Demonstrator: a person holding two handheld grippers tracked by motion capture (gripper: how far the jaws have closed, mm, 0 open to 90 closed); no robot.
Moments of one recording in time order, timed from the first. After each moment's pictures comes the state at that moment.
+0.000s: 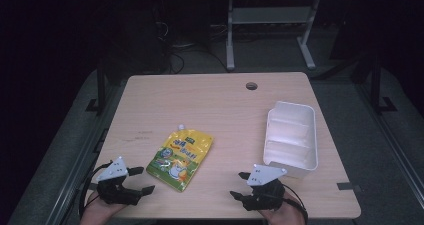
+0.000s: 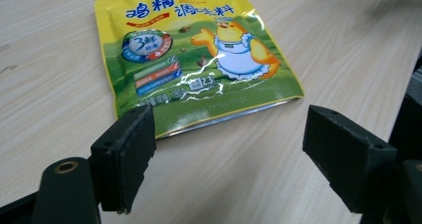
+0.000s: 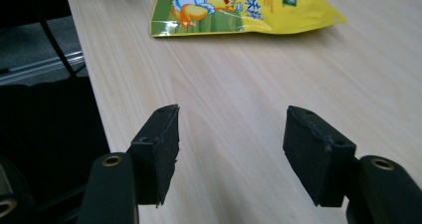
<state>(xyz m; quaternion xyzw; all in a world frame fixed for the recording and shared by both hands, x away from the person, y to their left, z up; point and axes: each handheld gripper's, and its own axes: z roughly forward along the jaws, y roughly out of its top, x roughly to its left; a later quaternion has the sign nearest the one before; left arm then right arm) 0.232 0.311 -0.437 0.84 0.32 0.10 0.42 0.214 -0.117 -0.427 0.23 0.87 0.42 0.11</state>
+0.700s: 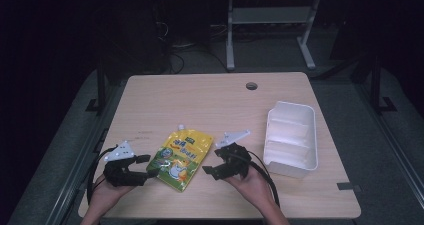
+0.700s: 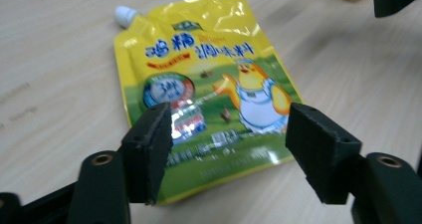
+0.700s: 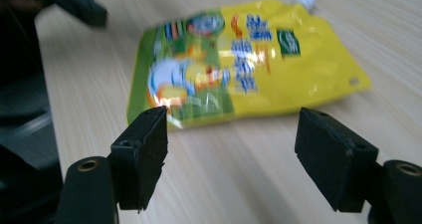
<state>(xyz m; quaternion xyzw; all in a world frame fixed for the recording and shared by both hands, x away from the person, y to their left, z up) 0.267 0.296 -0.418 0.84 0.33 0.10 0.42 0.295 -0.046 -0.411 0.30 0.86 0.41 0.03</state>
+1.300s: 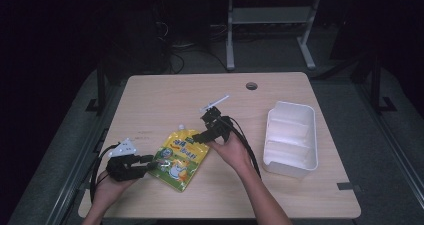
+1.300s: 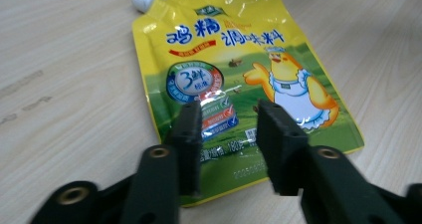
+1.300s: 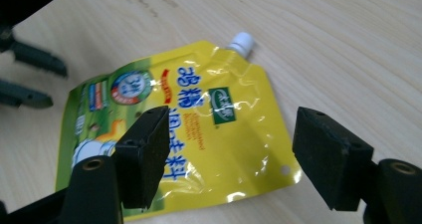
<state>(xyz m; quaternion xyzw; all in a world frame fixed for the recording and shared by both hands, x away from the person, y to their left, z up) 0.284 0.299 -0.434 0.85 0.34 0.10 0.40 0.388 -0.005 -0.393 0.36 0.86 0.35 0.02</state>
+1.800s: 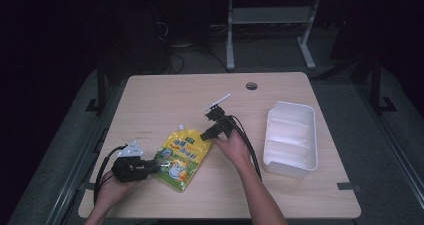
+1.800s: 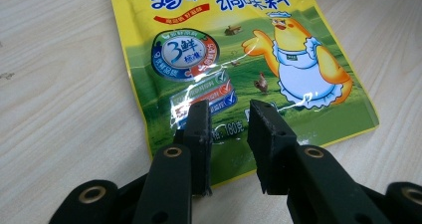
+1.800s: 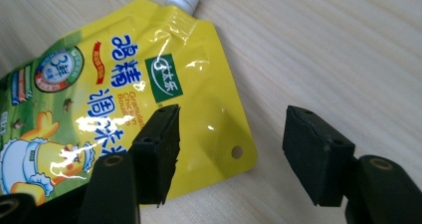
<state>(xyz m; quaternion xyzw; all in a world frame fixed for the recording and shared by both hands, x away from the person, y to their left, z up) 0.288 0.293 -0.447 0.86 0.34 0.07 0.37 0.416 -0.013 -0.426 0.42 0.86 0.29 -0.01</state>
